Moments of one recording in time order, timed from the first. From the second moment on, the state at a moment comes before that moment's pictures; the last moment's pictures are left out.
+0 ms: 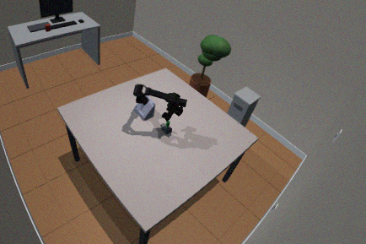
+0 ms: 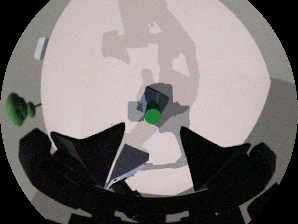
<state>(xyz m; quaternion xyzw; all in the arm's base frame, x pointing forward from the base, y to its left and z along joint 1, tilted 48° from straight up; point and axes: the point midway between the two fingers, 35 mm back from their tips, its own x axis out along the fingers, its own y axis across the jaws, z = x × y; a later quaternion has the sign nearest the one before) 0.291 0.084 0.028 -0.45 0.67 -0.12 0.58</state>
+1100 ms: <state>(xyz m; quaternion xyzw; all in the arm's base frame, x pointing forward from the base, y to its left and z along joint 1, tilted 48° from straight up) 0.292 0.071 0.017 -0.32 0.63 -0.25 0.66</state>
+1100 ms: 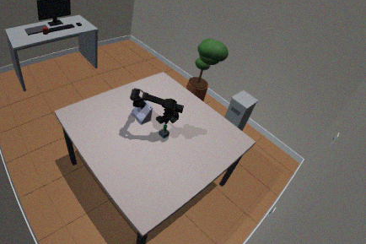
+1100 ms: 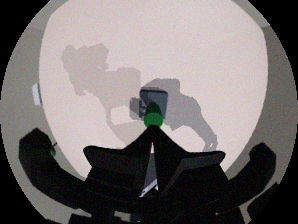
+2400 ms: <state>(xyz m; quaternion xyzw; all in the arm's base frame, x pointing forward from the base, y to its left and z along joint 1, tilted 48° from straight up) 0.289 0.121 0.059 -0.32 0.63 -0.24 0.67</state>
